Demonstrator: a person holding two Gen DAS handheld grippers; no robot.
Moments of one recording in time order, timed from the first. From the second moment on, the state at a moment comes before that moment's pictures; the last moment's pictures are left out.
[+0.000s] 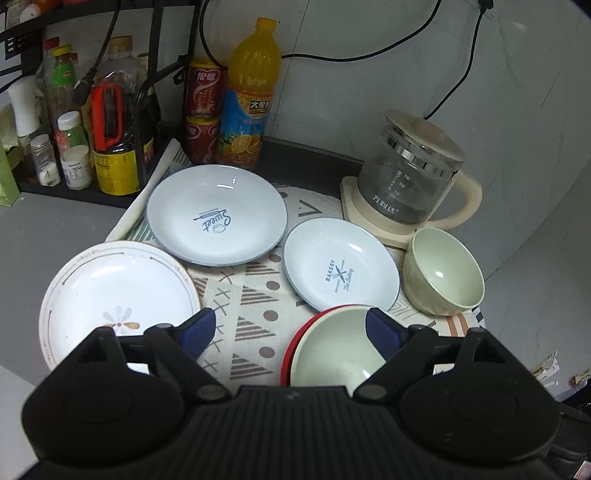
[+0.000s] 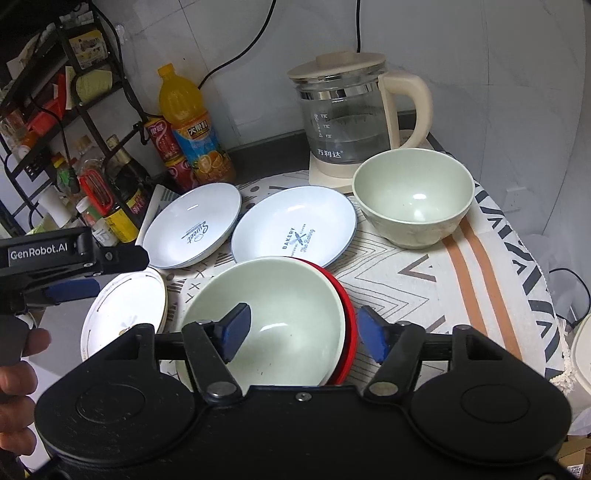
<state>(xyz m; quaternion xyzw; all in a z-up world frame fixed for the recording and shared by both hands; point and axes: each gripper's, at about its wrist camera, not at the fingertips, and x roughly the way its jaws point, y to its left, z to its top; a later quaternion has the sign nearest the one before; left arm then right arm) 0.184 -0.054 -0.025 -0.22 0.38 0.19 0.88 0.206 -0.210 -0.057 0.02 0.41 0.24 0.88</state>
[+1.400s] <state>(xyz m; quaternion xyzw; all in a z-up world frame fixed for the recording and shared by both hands) 0.336 -0.101 -0.033 -0.16 0.41 0.04 0.90 0.289 -0.281 -0.048 0.10 0.37 0.09 0.92</state>
